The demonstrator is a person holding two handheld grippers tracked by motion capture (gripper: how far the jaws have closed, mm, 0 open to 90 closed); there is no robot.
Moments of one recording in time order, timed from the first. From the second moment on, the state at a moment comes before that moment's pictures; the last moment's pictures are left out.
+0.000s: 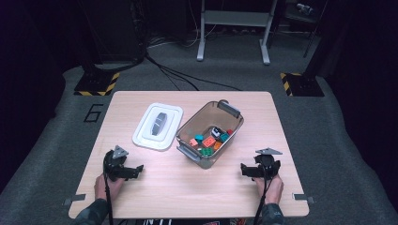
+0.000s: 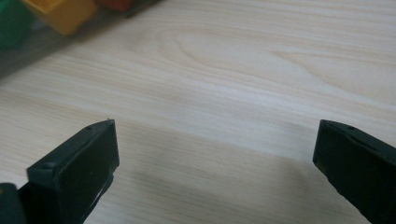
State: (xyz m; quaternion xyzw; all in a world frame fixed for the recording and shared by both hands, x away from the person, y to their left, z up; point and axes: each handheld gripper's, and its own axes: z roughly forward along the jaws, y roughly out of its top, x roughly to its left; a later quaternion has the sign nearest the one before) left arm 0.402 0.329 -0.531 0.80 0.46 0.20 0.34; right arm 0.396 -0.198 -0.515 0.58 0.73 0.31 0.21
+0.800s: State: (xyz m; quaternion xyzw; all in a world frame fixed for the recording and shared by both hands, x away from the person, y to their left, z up) left arm 0.462 0.300 -0.491 0.77 0.51 0.17 0.34; right arm 0.385 -0.214 -0.530 0.55 0.74 0.31 0.23
